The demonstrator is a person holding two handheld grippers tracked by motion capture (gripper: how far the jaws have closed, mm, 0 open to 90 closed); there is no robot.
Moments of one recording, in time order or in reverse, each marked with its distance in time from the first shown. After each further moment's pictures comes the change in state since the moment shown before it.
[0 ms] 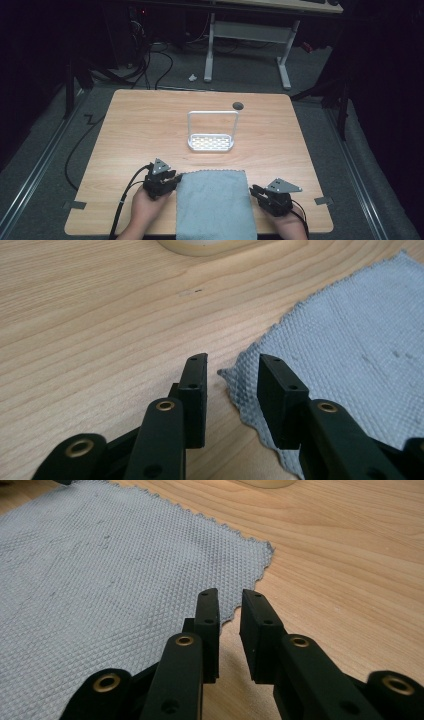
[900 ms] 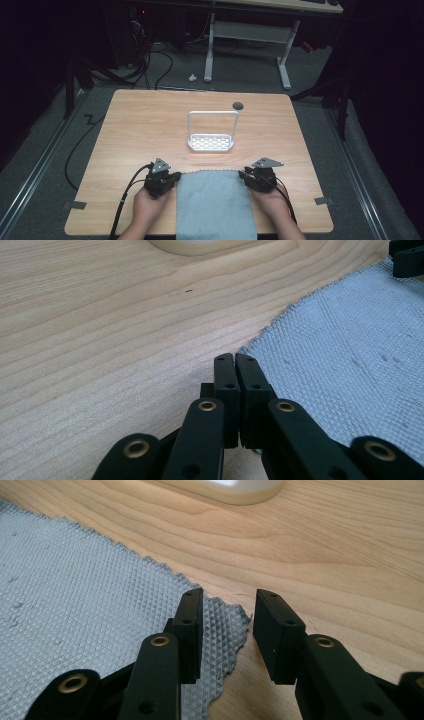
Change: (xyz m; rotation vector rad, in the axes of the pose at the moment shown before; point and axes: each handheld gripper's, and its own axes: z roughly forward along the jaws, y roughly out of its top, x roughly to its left) left arm 0.002 -0.001 0.003 0.001 -0.048 -0.020; right arm -0.020 0.038 0.064 0.060 -0.032 0.072
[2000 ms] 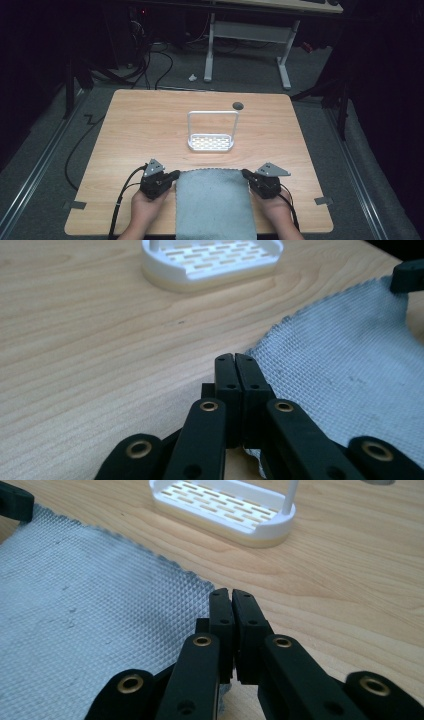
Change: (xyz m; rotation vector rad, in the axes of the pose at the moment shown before) left arm -0.003 -0.001 -0.022 -0.147 -0.039 -0.005; right arm 0.016 -0.003 -0.032 -0.143 0.006 -0.077
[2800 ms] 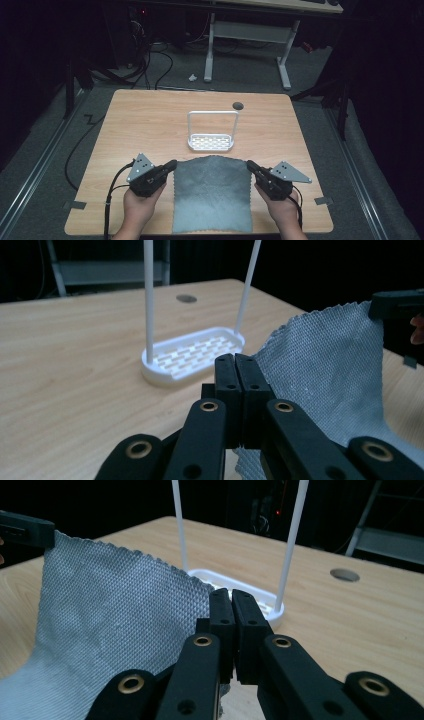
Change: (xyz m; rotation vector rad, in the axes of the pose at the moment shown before) left arm -0.022 0.044 -0.056 -0.242 -0.010 0.087; right arm 0.010 0.035 -0.053 -0.267 0.017 -0.003
